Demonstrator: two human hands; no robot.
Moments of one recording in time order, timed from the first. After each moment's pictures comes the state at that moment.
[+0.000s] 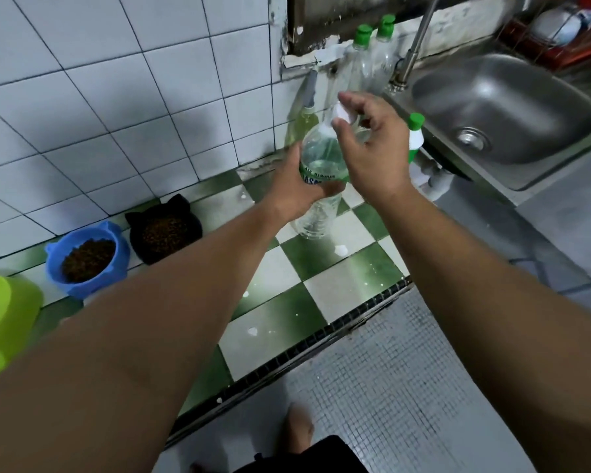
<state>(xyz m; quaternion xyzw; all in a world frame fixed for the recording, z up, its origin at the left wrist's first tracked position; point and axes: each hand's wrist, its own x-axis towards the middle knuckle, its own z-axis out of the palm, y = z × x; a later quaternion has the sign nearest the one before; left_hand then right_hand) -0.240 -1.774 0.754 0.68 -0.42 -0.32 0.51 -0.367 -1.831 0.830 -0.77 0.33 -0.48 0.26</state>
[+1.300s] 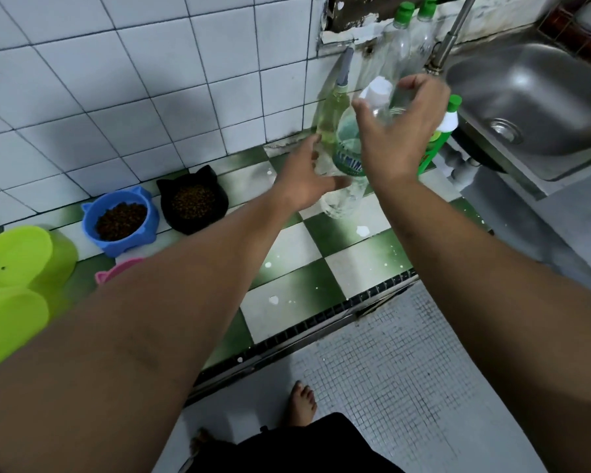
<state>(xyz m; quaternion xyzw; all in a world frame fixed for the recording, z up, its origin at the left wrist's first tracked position) -0.234 -1.718 0.761 0.74 -0.41 -0.31 0.44 -0.343 -1.793 0.819 -0.68 0.46 -0.54 0.16</state>
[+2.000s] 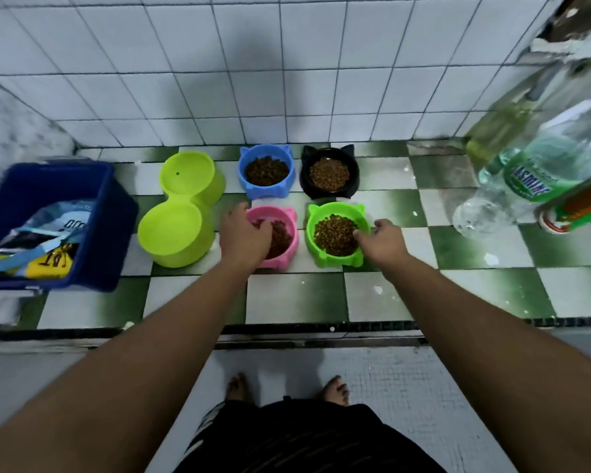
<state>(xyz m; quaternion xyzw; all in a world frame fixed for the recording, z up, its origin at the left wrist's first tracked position) -0.130 -1.416 0.691 0.93 -0.03 -0.12 0.34 -0.252 -1.637 0.658 -0.78 0.47 0.01 0.42</state>
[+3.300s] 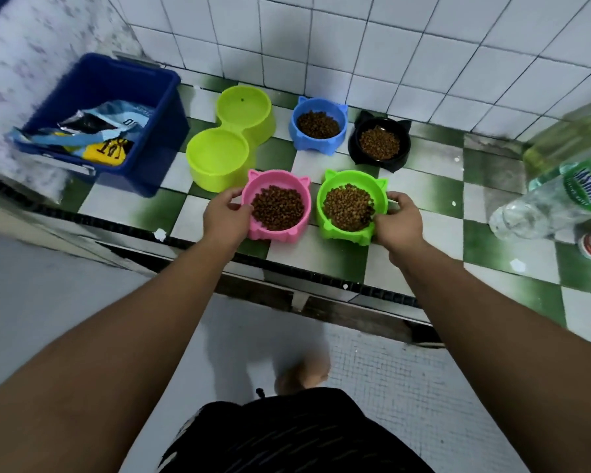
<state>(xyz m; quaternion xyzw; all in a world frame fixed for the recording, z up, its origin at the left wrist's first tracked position) -0.185 -1.299 0.664 0.83 0.14 -0.13 0.53 -0.269 -1.588 0.655 -0.73 0.41 -0.05 0.54</state>
